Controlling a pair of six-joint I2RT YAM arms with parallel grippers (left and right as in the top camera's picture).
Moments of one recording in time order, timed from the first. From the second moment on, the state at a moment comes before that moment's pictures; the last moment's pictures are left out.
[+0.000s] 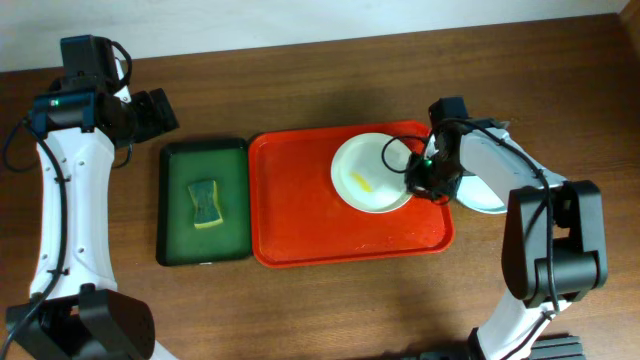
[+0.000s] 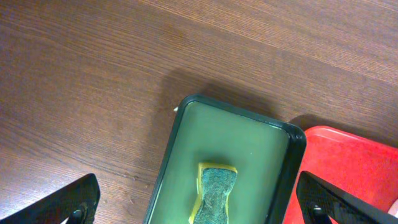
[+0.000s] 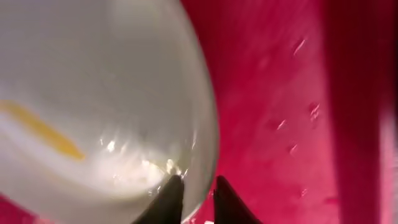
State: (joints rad) left arm 0.06 1.81 1.83 -1.10 -0.06 -0.24; right arm 0.02 1.89 1.22 -0.84 -0.27 0.40
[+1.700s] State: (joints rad) left arm 0.06 1.81 1.83 -1.10 -0.06 -0.24; right arm 0.16 1.91 1.20 -0.75 -0.32 0.27
